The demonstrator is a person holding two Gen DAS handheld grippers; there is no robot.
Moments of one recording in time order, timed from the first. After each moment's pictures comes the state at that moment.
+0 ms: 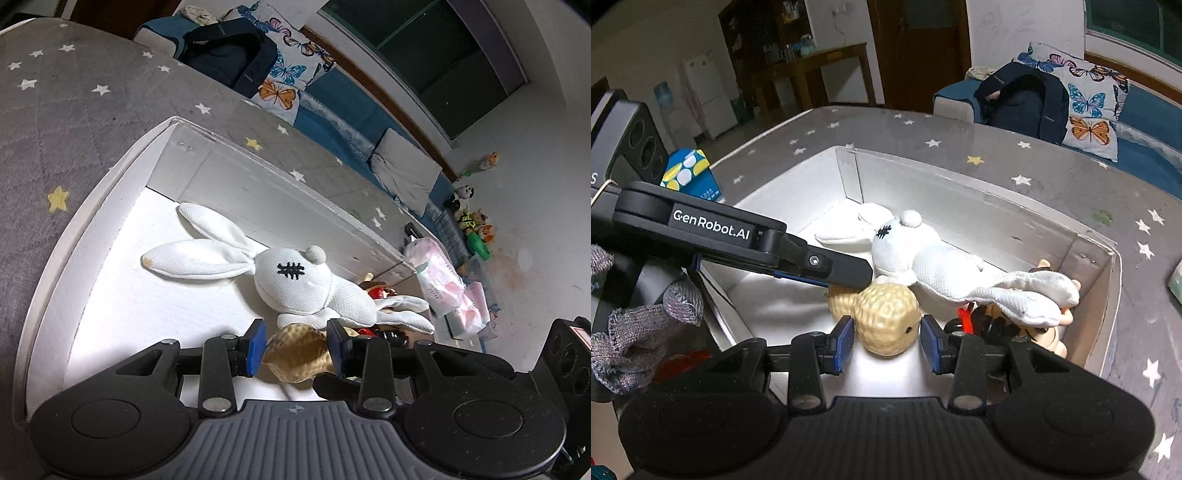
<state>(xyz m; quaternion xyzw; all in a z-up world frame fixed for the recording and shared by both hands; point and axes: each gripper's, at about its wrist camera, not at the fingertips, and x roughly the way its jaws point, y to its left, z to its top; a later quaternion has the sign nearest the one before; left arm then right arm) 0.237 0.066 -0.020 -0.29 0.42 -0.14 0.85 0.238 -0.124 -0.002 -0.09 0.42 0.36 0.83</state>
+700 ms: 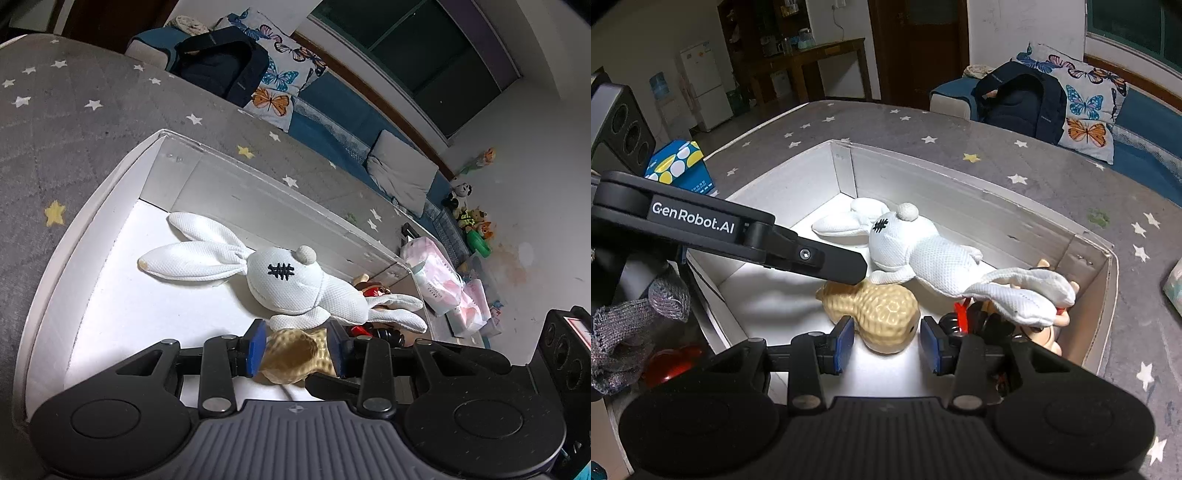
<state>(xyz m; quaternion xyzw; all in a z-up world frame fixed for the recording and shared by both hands) 0.232 0.061 -0.010 -0.28 0.41 -0.14 0.86 0.234 -0.124 -0.001 -0.10 0.41 0.35 0.84</state>
